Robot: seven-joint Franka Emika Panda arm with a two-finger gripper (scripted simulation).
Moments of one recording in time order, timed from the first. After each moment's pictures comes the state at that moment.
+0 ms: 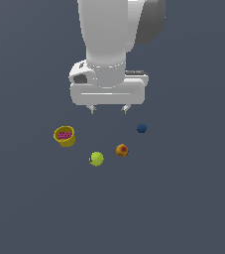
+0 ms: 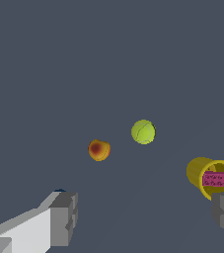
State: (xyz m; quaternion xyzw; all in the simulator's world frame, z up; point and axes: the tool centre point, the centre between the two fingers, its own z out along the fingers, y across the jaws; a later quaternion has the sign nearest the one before) arm 0.007 -0.010 0.317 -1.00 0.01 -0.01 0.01
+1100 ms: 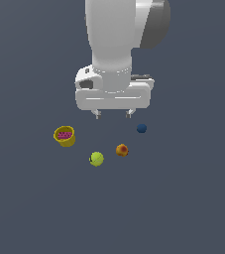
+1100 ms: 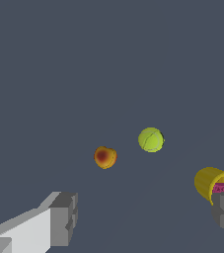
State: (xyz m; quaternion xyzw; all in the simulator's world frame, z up) arm 0.019 0.005 0.310 -1.00 0.00 -0.02 0.02
